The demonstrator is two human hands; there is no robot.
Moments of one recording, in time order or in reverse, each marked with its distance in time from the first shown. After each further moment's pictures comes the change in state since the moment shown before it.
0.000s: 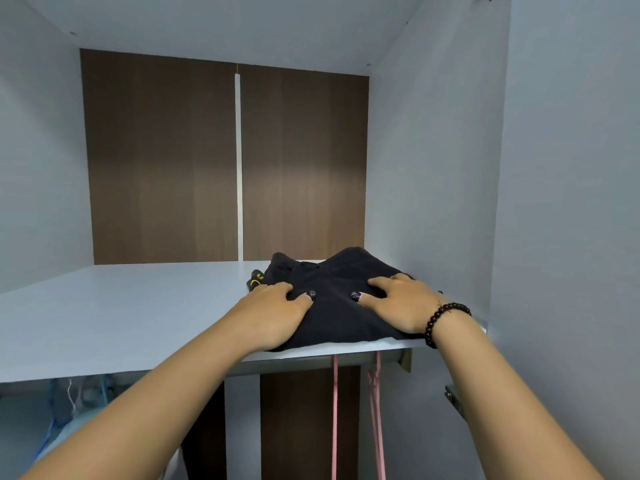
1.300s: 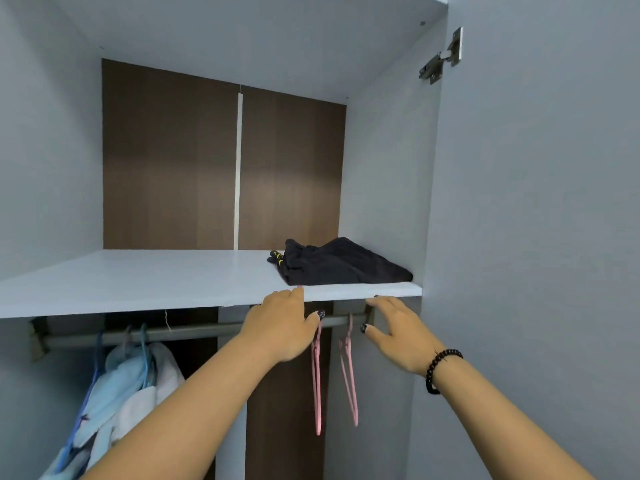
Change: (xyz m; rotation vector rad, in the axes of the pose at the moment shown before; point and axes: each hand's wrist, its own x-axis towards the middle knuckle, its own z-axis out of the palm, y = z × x) left_hand -0.139 -0.014 -0.009 0.154 0.033 0.239; right_hand -0.182 -0.023 0.032 0.136 0.223 -0.132
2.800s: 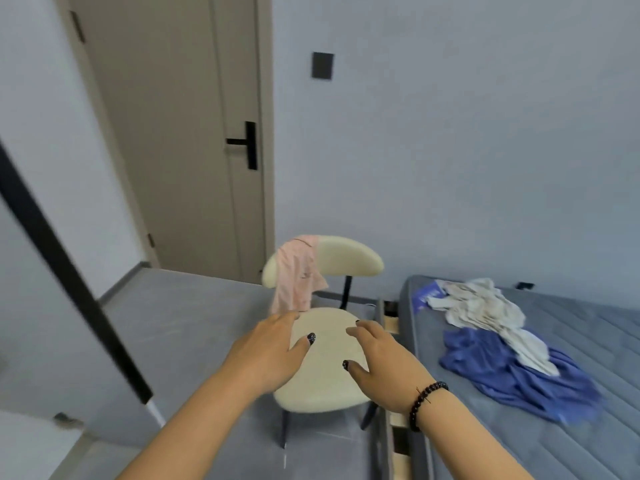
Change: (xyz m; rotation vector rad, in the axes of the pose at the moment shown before) left_hand -0.552 0.426 0.118 -0.382 -0.815 0.943; right_hand -0.813 -0.023 -0.154 -0.210 -0.104 1.205
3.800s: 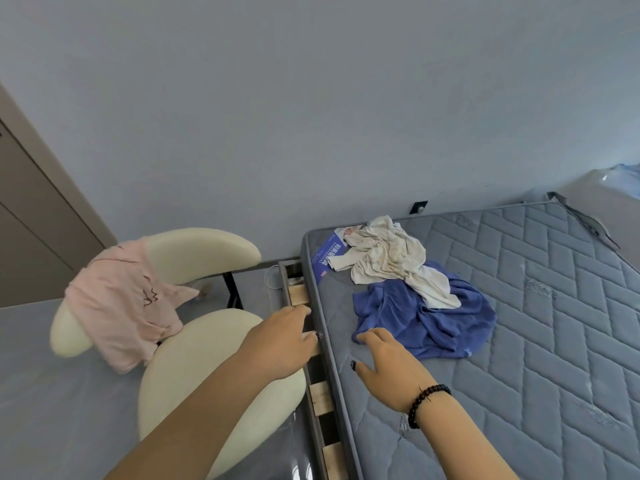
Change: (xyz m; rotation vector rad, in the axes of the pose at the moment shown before) left_hand 0.325 0.188 0.161 0.019 -0.444 0.303; right_hand 0.106 0.317 -0.016 0.206 -0.079 0.540
